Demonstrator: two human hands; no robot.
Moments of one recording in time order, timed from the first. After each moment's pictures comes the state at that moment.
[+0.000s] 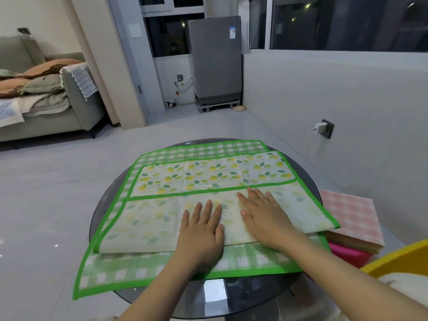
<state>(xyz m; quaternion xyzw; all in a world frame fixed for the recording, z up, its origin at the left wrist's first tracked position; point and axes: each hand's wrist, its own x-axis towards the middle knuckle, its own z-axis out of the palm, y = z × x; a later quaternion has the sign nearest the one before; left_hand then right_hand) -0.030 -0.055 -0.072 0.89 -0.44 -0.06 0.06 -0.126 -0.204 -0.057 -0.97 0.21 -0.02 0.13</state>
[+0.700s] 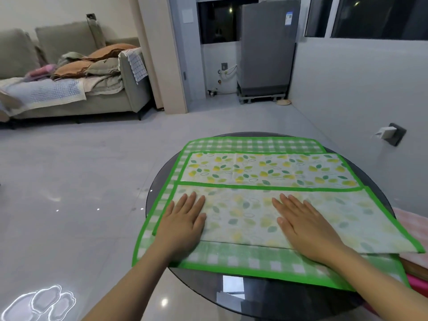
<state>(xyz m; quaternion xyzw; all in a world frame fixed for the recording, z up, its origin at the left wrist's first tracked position) 0.059 0.056 -0.079 0.94 -0.34 -0.03 0.08 -0.103 -0.189 -0.076 -0.98 0.16 0.01 0.09</state>
